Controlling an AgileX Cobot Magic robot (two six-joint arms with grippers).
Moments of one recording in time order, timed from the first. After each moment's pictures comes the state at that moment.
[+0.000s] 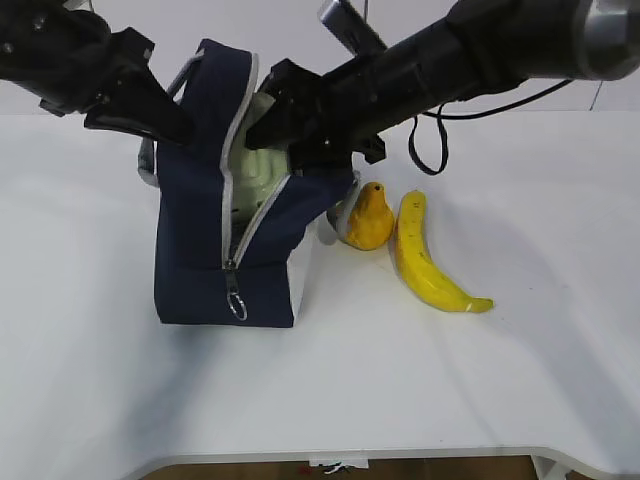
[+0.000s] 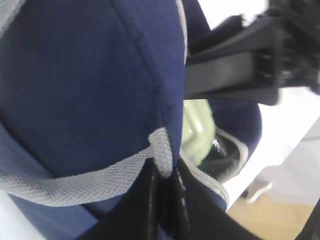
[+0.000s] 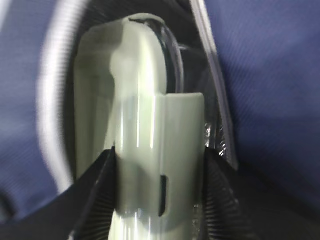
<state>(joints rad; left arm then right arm) -0.21 1.70 -1.39 -0.83 0.99 0.55 0.34 2.06 -1.66 1.07 0.80 -0.47</state>
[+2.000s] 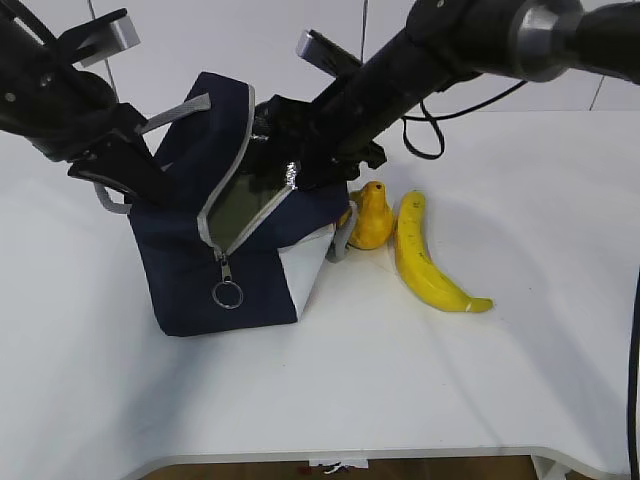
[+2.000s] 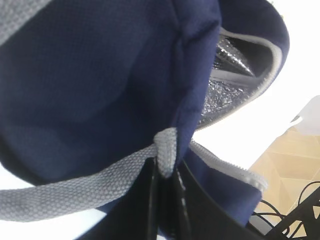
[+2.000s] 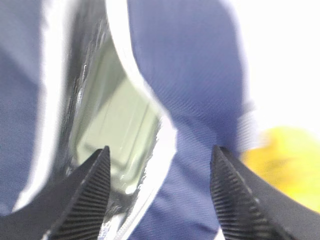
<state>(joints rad) -0.21 1.77 -1.39 -0.64 1.10 0.55 0.35 2.26 -1.96 0.73 0.98 -0.24</state>
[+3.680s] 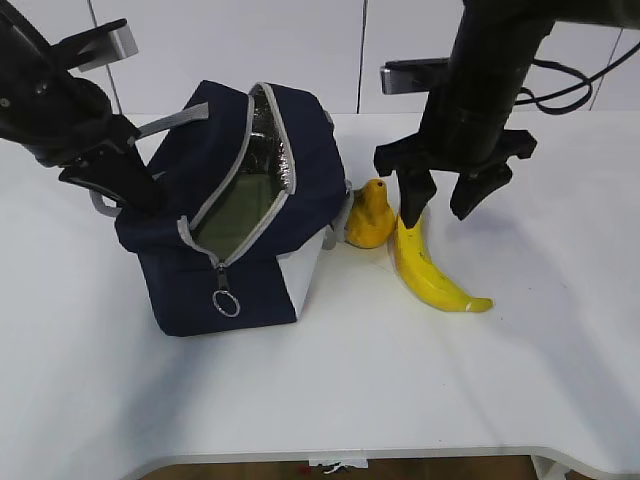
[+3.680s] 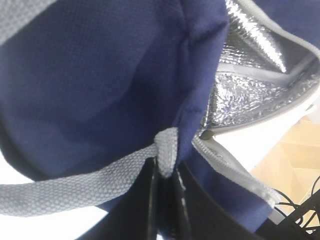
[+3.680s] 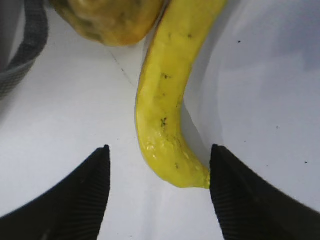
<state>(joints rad) -0.21 1.78 -1.39 -0.59 1.12 0.55 0.35 2.01 -1.74 0.04 1.24 0.10</state>
